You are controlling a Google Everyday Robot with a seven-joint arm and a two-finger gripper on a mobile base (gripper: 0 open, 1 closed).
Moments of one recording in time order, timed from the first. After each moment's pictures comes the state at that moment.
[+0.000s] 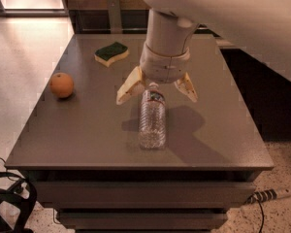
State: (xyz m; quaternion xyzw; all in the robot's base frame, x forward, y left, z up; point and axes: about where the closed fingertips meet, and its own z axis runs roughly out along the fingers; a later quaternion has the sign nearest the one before) arm 0.503 -0.037 0.870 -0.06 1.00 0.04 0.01
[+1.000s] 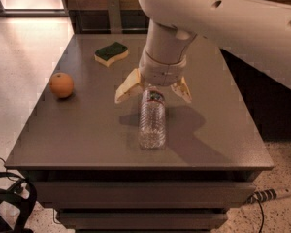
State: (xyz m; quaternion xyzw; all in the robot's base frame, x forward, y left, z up) arm 0.524 -0.031 0.852 -0.06 1.00 0.06 0.05
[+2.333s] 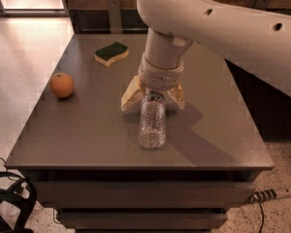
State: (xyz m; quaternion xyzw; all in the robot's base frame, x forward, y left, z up) arm 0.529 -0.028 0.831 -0.07 1.00 0.06 0.03
